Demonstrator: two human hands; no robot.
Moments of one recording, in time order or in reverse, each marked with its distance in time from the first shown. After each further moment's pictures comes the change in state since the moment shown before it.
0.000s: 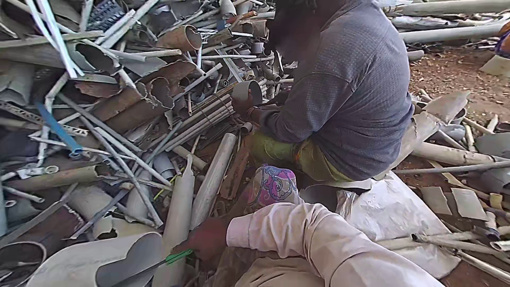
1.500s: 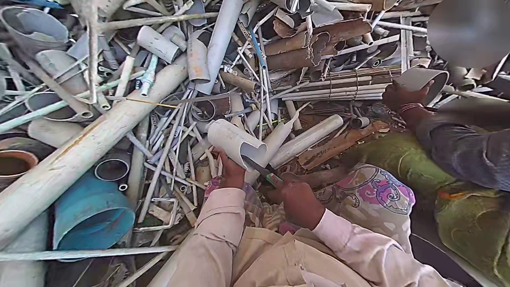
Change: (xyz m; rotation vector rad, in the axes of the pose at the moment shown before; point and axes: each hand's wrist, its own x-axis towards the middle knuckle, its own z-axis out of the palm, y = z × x) left_hand 0.078 -0.023 -0.093 -0.224 -0.026 -0.033; right_hand -0.010 -0.100 0.016 -0.352 -0.158 0.274
